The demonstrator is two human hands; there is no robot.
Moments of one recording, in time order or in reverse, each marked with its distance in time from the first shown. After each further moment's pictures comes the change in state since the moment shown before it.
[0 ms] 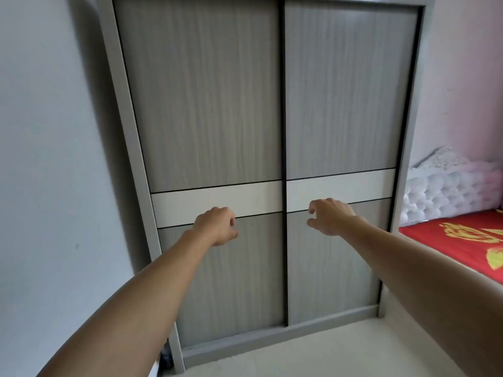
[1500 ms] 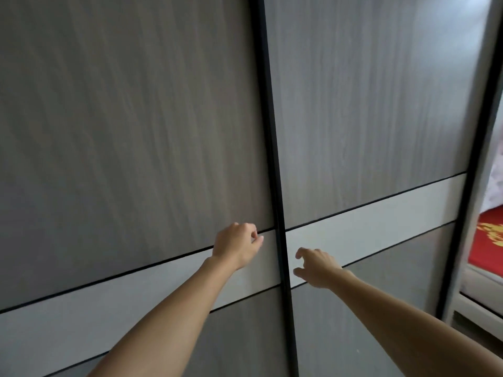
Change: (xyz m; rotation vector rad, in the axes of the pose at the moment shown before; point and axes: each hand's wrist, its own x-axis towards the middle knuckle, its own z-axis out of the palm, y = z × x) left_hand 0.617 0.025 0.219 -0.151 0.129 0.196; right_hand 0.536 0.140 0.309 0.281 -0.215 0.151
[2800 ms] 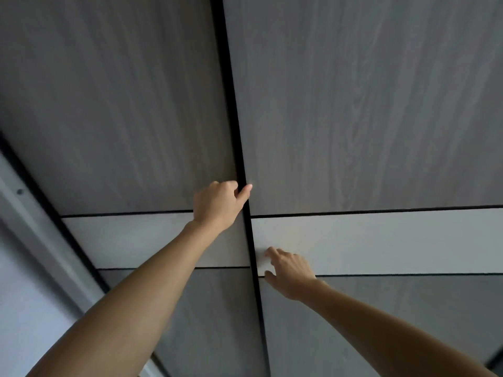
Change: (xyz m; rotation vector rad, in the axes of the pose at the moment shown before) left_hand -0.024 -0.112 -0.040 0.187 0.252 -0.341; right_hand 0.020 -0.128 0.119 0.041 -0.128 -0.613
